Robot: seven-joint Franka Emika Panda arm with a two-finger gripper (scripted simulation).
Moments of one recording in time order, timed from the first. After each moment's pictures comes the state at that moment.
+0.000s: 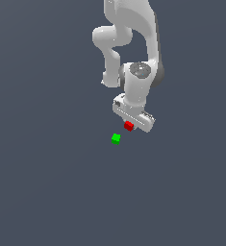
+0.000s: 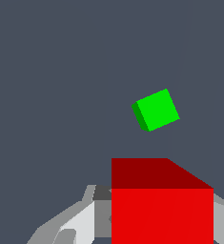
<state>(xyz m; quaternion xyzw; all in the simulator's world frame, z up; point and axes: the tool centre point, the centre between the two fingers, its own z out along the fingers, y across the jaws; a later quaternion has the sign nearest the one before) -0.073 0.087 0.121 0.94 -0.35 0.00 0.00</state>
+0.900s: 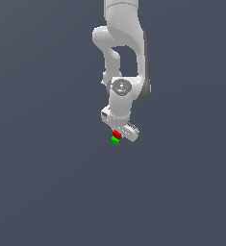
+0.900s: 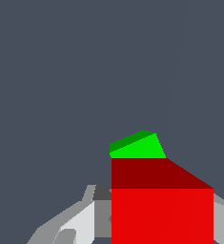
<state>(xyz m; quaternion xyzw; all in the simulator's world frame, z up) -0.056 0.030 0.069 0.94 -0.35 0.00 0.00</state>
